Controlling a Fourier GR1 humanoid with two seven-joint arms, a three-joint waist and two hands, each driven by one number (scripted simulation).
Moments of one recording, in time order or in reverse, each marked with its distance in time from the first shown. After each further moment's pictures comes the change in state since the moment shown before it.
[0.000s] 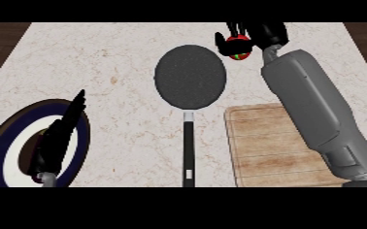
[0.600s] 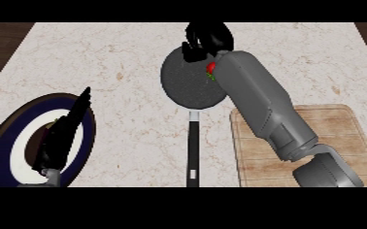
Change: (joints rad) left arm -0.027 -0.013 -0.009 0.011 -0.011 -0.024 -0.011; right arm -0.229 0.235 -0.026 0.510 0.036 -0.101 -0.058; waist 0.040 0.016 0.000
